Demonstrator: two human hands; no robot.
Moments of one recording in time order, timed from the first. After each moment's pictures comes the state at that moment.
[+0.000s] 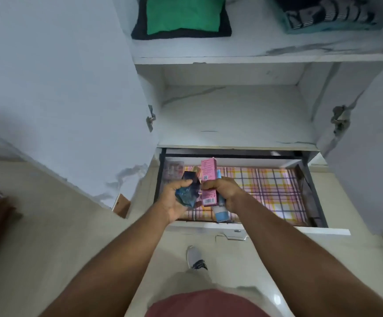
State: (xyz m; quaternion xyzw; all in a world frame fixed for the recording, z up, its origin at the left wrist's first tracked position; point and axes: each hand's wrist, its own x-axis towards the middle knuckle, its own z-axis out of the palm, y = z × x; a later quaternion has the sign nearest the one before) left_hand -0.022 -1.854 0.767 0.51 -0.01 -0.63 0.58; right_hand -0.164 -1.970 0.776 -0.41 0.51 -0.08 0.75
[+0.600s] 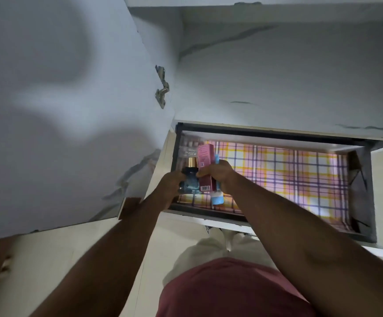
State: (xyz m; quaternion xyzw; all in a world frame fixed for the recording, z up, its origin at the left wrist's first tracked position) left_hand 0.060 -1.860 0.695 0.72 -0.03 -0.56 0.42; right_hand -0.055 -2.005 0.686 -0.40 0.55 0.08 0.73
